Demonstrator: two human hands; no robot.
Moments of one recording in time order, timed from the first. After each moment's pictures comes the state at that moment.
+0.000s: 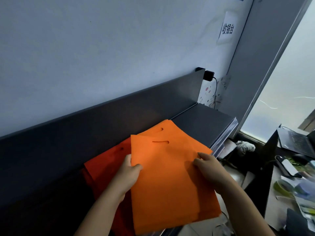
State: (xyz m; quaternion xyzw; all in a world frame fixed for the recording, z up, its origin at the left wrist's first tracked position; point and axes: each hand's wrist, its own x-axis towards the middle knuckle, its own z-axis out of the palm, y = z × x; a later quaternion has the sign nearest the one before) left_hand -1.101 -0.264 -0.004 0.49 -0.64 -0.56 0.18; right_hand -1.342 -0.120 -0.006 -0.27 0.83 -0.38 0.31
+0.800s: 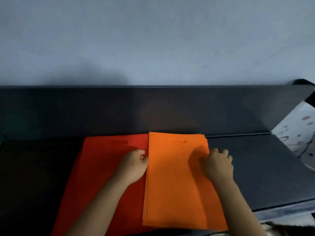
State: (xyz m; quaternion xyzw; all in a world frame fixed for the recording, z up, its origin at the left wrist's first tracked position) left_hand -1.234 -0.324 -0.047 0.69 -0.60 -0.37 0.19; right_hand -1.508 -0.334 -0.061 -0.53 0.84 -0.08 0.13
